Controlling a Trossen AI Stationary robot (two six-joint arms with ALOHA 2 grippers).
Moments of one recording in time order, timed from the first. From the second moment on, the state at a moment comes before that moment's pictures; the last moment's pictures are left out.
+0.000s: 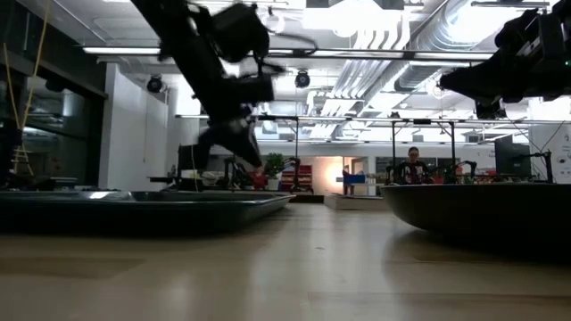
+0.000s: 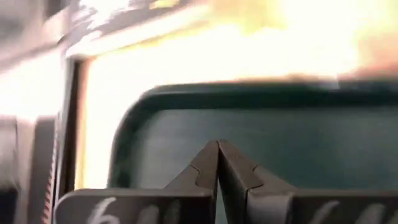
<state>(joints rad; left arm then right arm) 0.15 1.70 1.00 -0.20 -0.35 0.39 0.00 0.02 0.01 0.05 0.20 0.12</state>
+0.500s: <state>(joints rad) 0.34 1.94 1.14 -0.28 -0.33 -0.10 0.00 0.03 0.01 0.05 0.20 0.12</state>
